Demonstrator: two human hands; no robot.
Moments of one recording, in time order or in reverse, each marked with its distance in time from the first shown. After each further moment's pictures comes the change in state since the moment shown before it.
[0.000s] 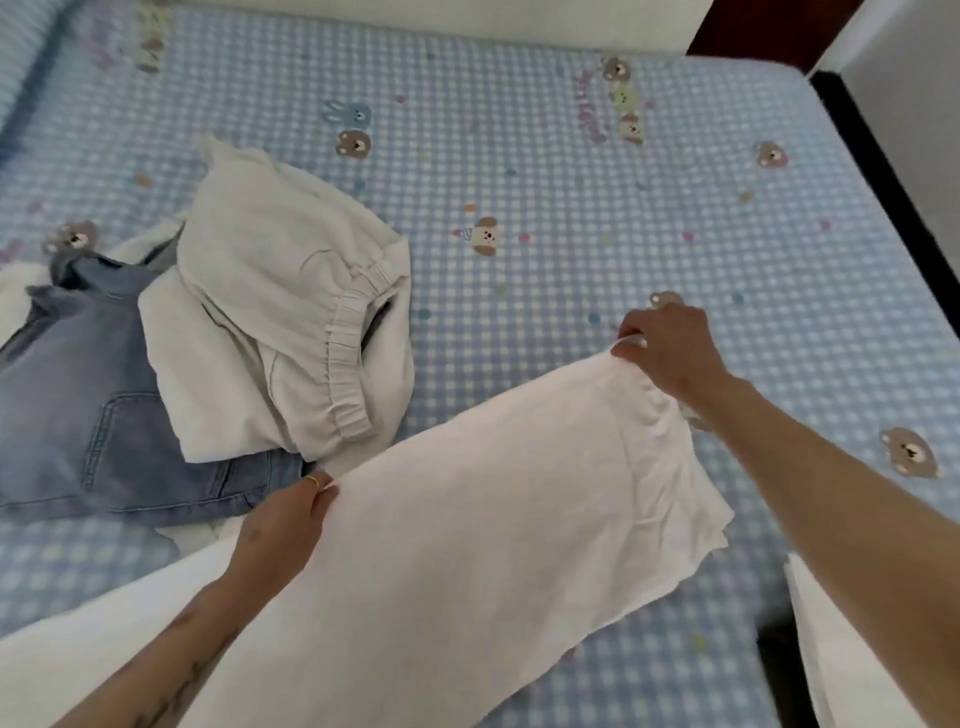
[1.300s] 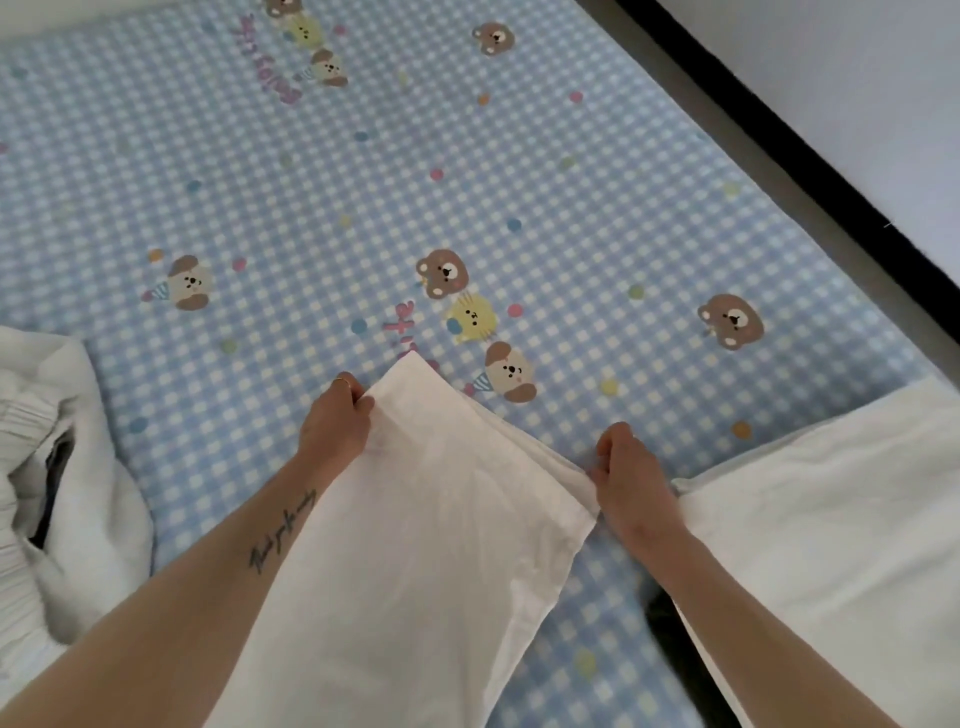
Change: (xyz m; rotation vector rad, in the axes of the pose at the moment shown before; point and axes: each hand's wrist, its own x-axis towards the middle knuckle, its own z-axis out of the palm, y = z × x) left_hand 0.173 0.320 0.123 -0.018 -0.159 0.212; right_hand -0.161 0.142 0.114 0.609 0.048 0.805
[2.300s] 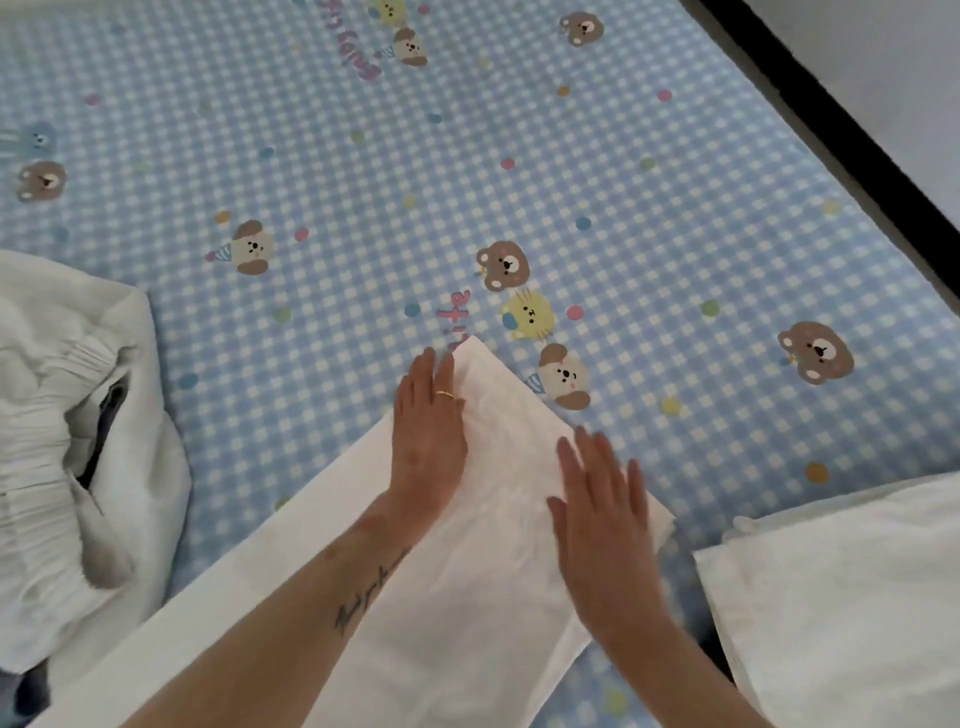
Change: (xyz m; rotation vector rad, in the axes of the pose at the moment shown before) left_hand -0.048 0.022 0.039 0.047 0.243 0.316; right_hand -0.042 -0.029 0.054 -0.446 0.258 -0.566
